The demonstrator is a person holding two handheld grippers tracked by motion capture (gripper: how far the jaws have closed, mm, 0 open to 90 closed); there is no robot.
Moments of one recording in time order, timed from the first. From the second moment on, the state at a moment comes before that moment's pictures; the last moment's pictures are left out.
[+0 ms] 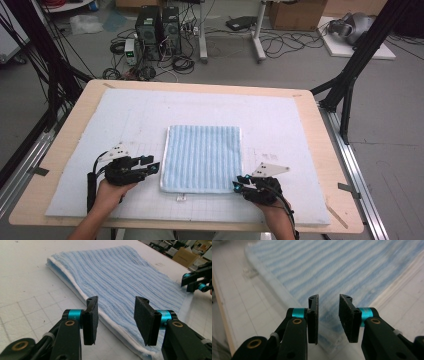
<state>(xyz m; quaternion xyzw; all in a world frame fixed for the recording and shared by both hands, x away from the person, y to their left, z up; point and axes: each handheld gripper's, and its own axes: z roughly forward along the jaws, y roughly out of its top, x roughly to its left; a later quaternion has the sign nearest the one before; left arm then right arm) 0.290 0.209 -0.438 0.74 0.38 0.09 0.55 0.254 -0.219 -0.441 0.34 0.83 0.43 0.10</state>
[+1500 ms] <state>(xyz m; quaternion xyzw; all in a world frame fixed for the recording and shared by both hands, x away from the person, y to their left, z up) 0.418 0.153 -0.451 0.78 0.43 0.15 0.43 0.387 -0.198 -0.439 0.40 0.81 0.40 0.16</state>
